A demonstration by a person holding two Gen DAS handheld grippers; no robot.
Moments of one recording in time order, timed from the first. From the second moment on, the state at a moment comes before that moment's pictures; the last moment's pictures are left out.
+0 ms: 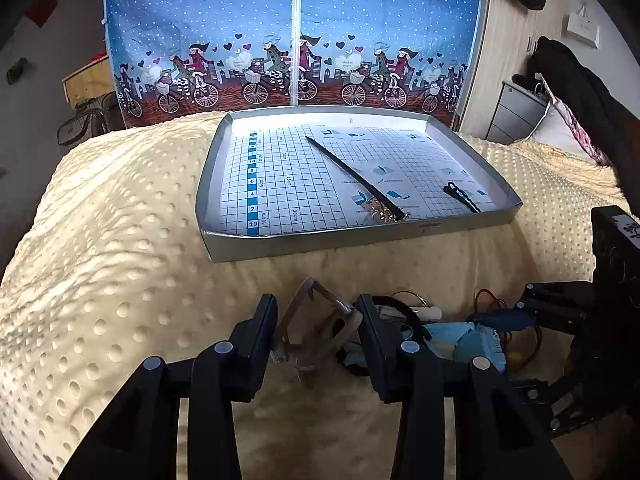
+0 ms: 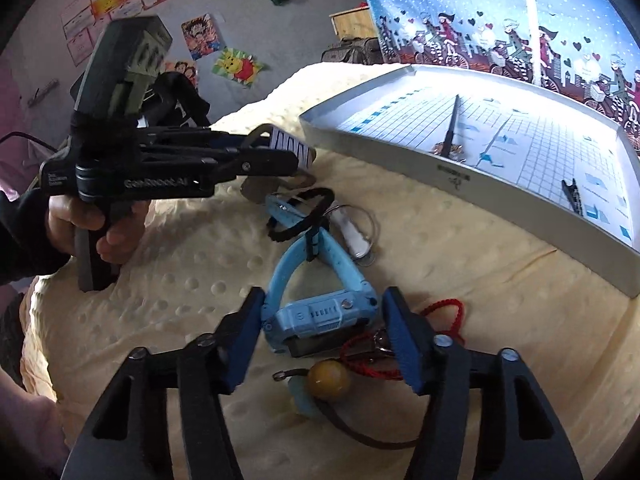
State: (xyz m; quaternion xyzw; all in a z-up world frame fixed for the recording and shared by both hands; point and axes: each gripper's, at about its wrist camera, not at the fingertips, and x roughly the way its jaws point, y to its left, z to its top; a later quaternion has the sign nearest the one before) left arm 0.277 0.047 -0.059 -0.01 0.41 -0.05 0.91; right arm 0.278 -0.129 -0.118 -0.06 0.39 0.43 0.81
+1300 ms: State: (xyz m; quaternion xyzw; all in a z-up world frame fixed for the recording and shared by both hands) left arm 0.238 0.000 -0.035 -0.13 0.35 -0.05 0.93; right arm 0.255 -0.209 -0.050 -0.14 0.32 0.24 0.91
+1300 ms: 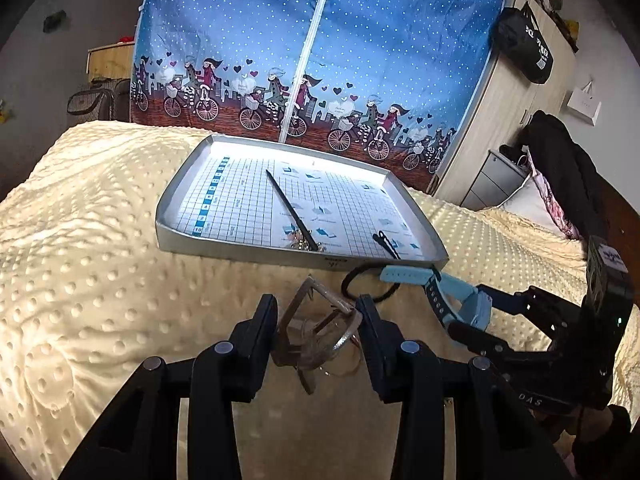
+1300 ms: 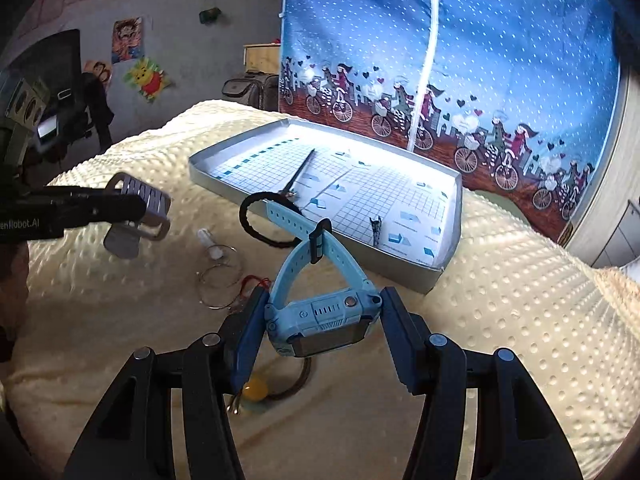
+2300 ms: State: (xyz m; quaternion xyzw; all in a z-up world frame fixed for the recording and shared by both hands) left arm 0.392 0.011 -0.051 -0.15 0.38 0.02 0.91; right arm 0.396 -0.214 -0.095 0.01 0.29 0.23 0.93
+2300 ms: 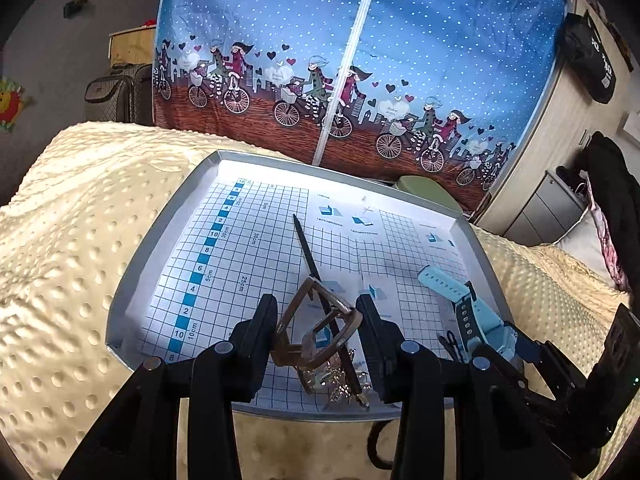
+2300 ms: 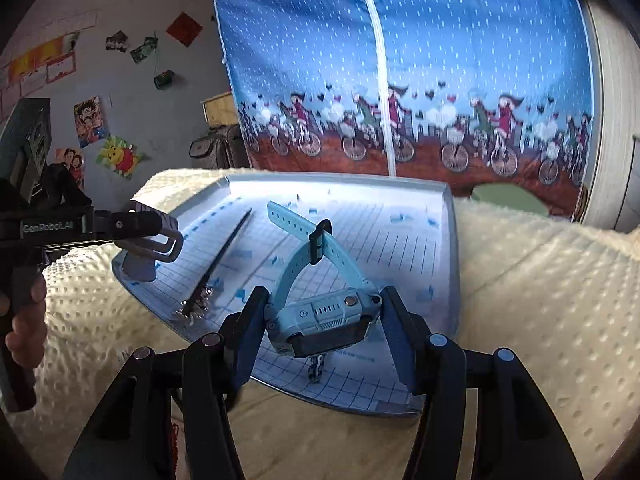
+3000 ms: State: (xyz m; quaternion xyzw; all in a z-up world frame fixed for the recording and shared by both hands) left arm 0.362 0.005 -0.039 -0.16 0.33 0.01 0.93; right arm 0.377 -0.221 -0.074 0.00 0.27 0.20 0.94
